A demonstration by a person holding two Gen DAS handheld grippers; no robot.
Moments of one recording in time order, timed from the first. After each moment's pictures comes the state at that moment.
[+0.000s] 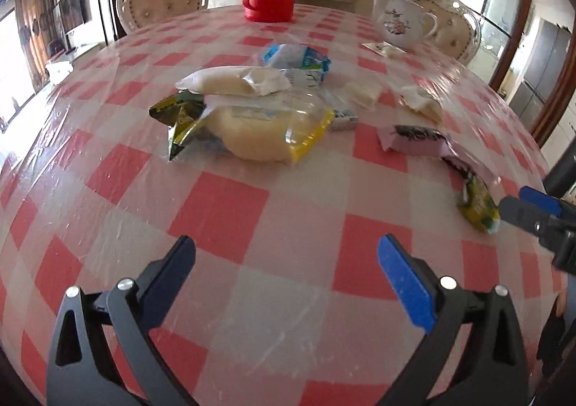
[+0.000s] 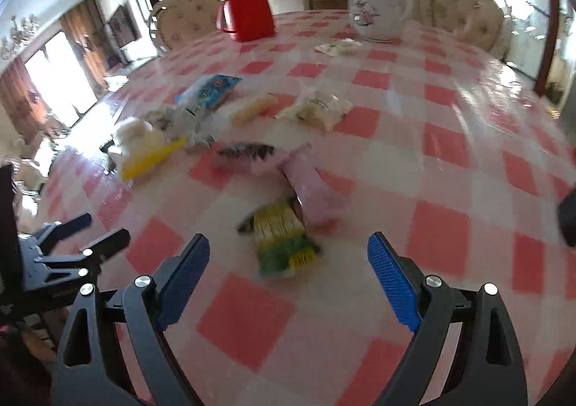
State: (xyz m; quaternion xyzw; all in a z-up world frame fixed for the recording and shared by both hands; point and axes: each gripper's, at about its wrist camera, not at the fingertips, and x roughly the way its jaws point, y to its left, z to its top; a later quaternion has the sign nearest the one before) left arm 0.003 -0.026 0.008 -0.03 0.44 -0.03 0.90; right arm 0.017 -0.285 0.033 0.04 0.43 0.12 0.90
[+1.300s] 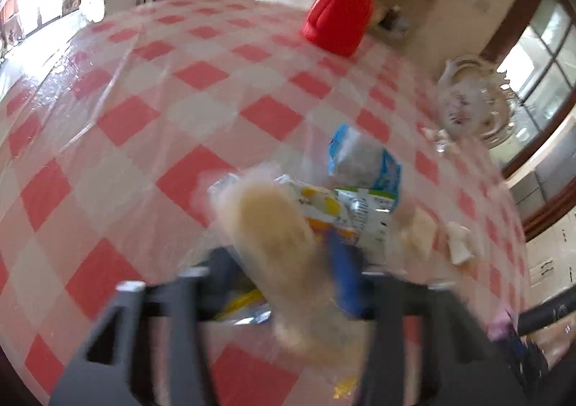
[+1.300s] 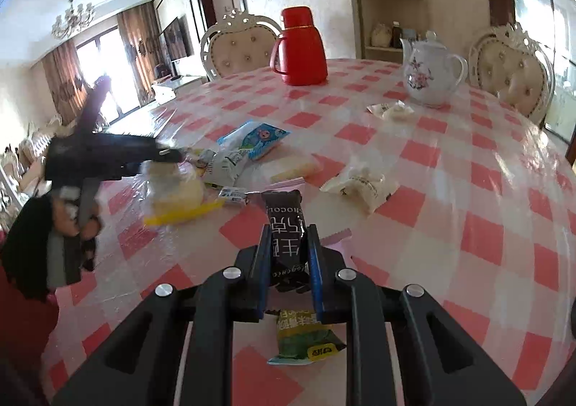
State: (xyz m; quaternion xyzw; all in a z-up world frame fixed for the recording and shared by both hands) left arm 0.119 0.043 0.036 -0.18 0.43 0.01 0.89; right arm 0.041 -0.278 0.054 0.01 0.34 0.20 0.92
